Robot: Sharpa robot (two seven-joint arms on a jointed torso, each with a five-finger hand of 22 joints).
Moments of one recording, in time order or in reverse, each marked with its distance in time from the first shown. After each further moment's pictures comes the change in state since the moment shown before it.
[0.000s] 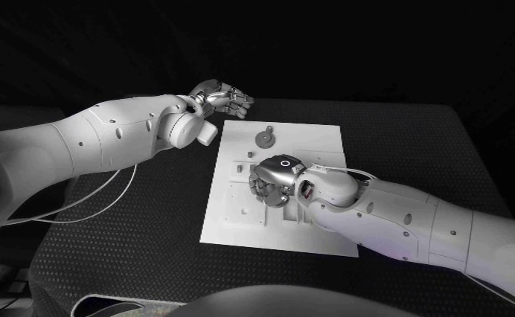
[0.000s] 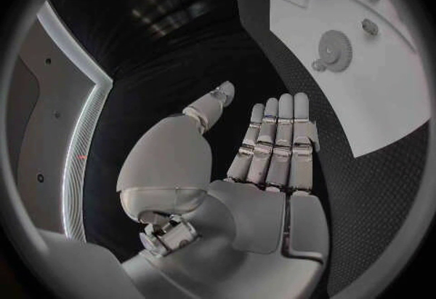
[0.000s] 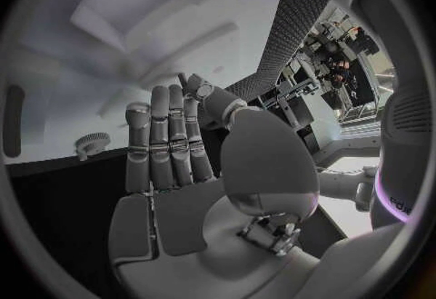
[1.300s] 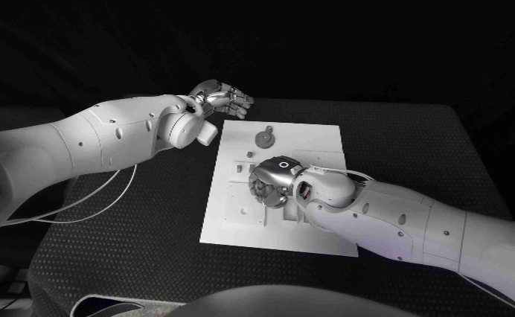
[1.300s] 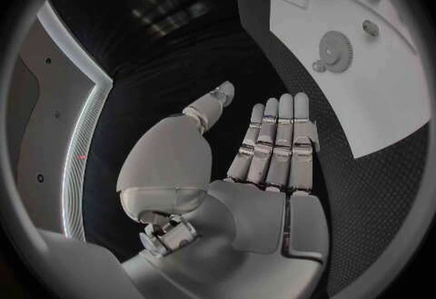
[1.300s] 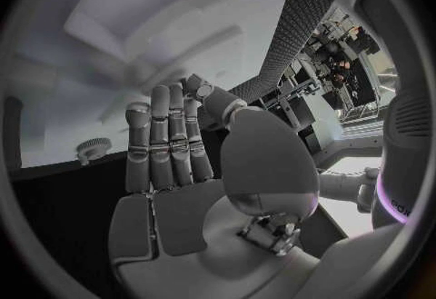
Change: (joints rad) left arm 0.000 0.001 0.000 0.000 0.000 0.002 -0.001; left_hand 0.000 0.000 -0.002 0.002 0.000 -0.004 0.004 0.000 0.000 0.000 0.000 0.000 -0.002 0.000 0.000 0.000 0.004 -0.008 0.000 0.000 0.000 0.001; right arm -0.011 0.019 -0.001 -0.033 -0.002 -0.001 0.004; right_hand 0.000 0.000 0.001 0.001 0.000 -0.001 0.001 -0.003 0.004 0.000 0.000 -0.003 0.007 0.000 0.000 -0.004 0.001 0.000 0.001 0.002 -0.004 0.000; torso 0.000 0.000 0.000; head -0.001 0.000
